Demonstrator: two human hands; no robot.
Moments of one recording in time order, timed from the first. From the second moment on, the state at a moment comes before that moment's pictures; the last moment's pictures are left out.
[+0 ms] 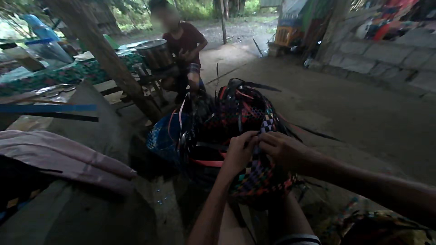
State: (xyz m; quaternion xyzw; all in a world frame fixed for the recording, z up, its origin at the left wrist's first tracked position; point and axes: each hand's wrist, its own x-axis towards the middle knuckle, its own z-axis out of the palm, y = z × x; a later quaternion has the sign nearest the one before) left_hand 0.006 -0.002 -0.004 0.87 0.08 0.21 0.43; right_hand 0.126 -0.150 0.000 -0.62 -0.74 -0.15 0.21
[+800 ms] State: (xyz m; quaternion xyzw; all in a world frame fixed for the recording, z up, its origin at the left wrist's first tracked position) left_hand -0.006 0.002 -0.009 0.92 0.11 0.22 0.29; right_hand 0.117 -0.164 -0.055 -0.67 -0.47 -0.01 0.57
